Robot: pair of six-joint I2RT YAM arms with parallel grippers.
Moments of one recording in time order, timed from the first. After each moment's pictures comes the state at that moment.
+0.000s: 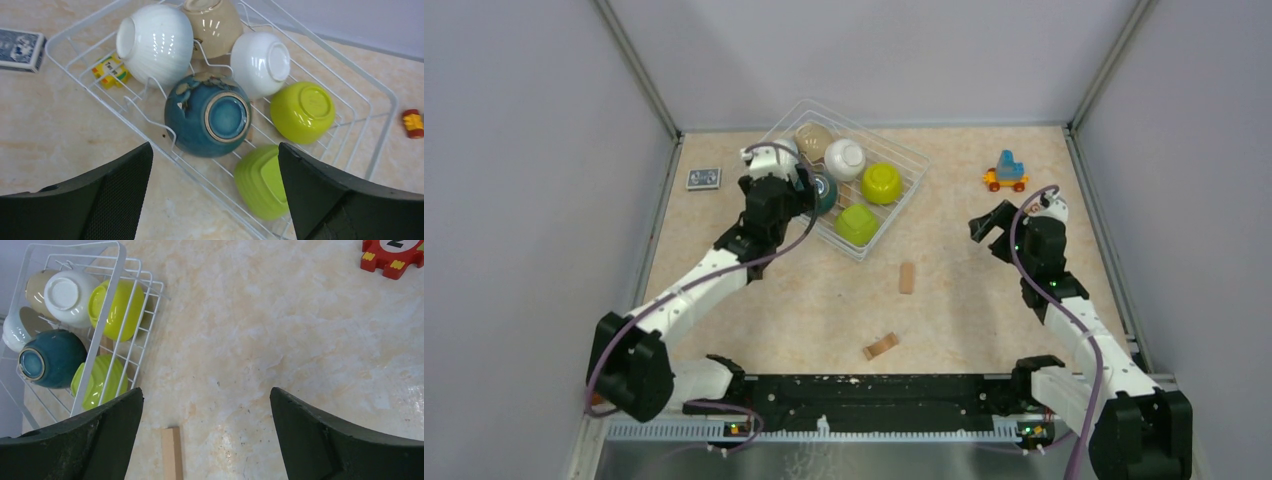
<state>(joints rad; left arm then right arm) -0.48 1.21 0.84 0.10 -0.39 -0.43 0.12 0.91 0.50 0.01 0.02 0.66</state>
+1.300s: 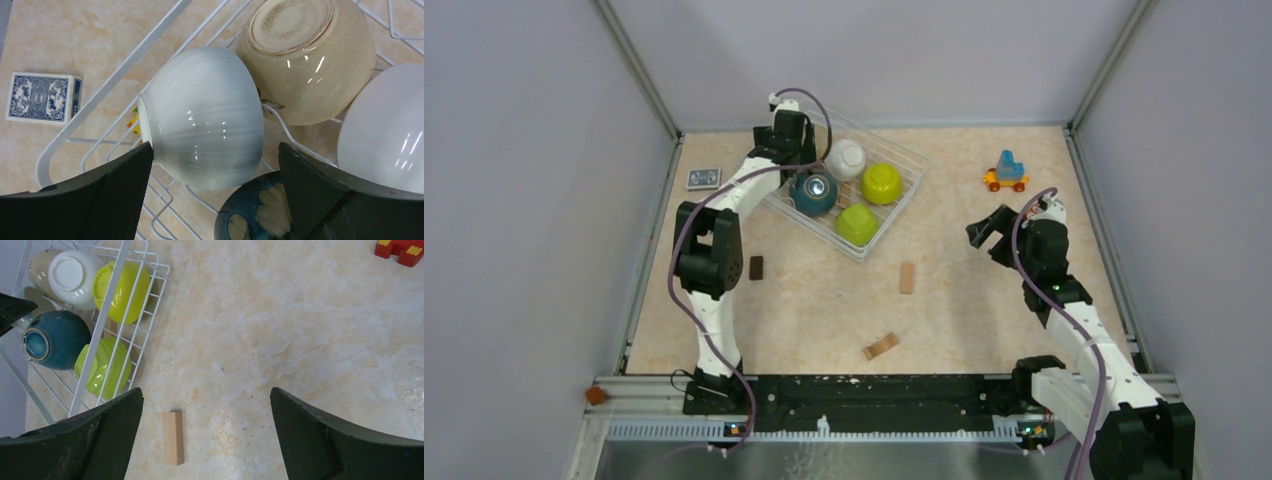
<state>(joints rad) -0.28 2.03 1.66 -0.26 -0.41 -0.20 0.12 0.86 0.50 -0.06 -0.04 0.64</state>
